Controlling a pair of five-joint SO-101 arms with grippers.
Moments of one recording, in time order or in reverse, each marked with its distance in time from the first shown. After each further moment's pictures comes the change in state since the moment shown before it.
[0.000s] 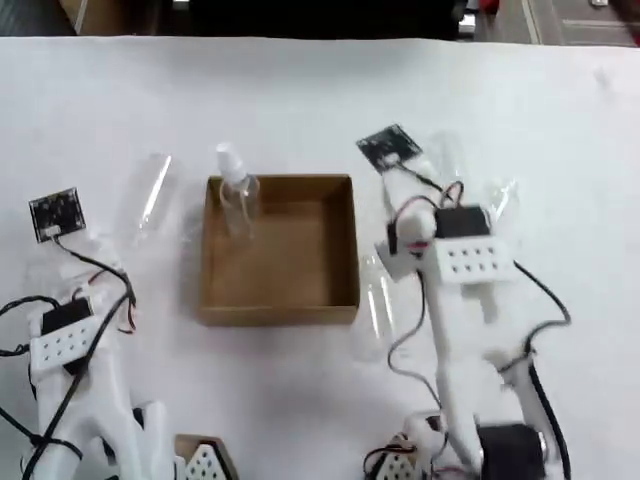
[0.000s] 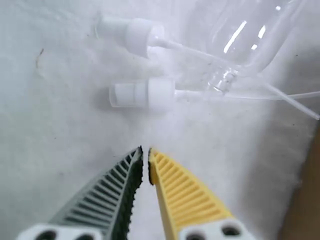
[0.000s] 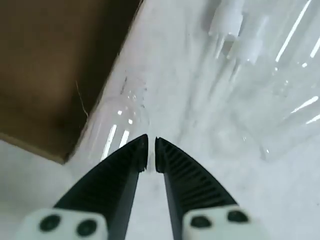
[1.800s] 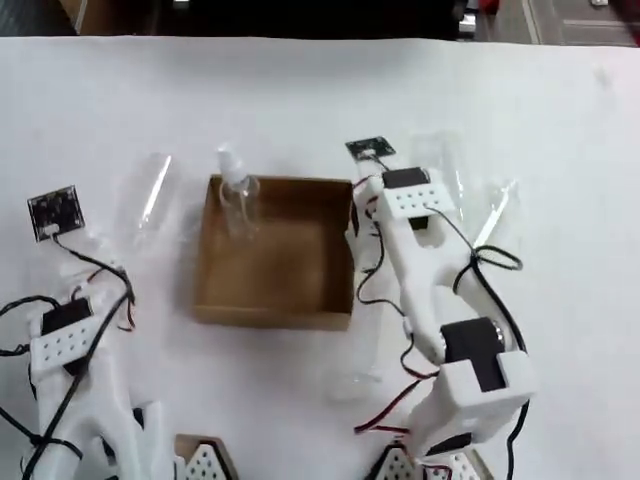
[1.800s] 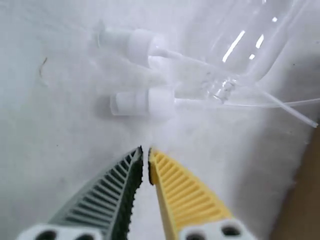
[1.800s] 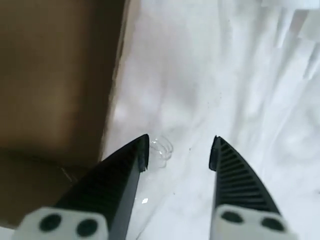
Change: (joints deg) left arm 0.0 0.0 0.1 -1.7 0.0; right arm -5.4 30.6 -14.7 1.8 -18.4
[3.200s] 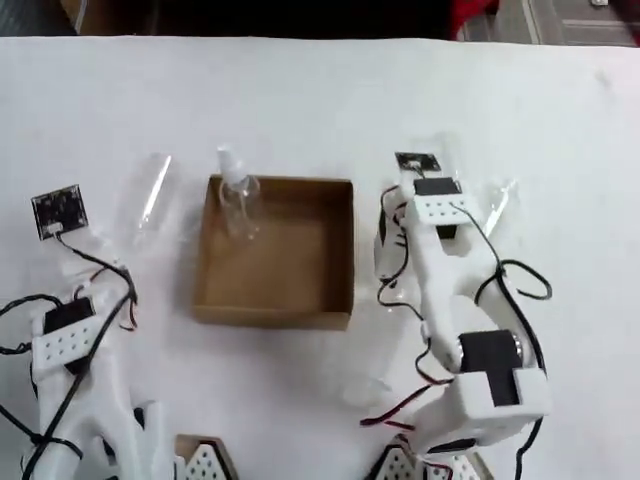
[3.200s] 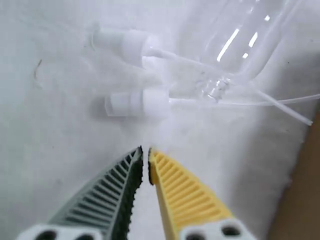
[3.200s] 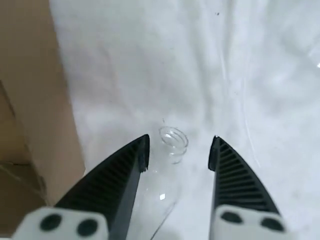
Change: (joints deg) left arm 0.9 0.0 0.0 0.0 0.0; right arm 6.5 -3.6 6.7 1.6 -9.1
